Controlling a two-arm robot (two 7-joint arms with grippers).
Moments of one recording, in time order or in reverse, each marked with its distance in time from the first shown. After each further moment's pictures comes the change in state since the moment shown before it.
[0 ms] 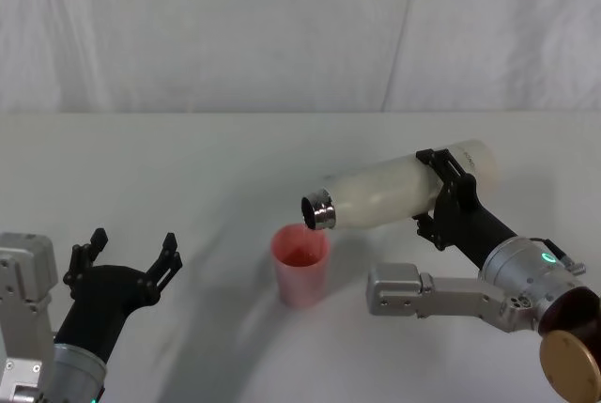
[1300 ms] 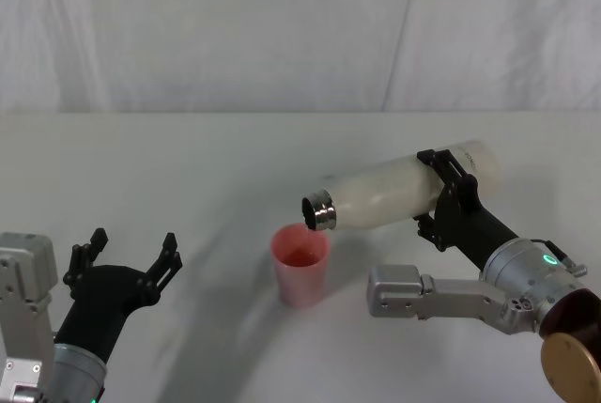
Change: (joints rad) left arm 0.000 0.000 0.000 0.000 0.000 0.000 0.000; right arm -0.007 0.003 0.001 -0.007 0.000 0.002 -0.005
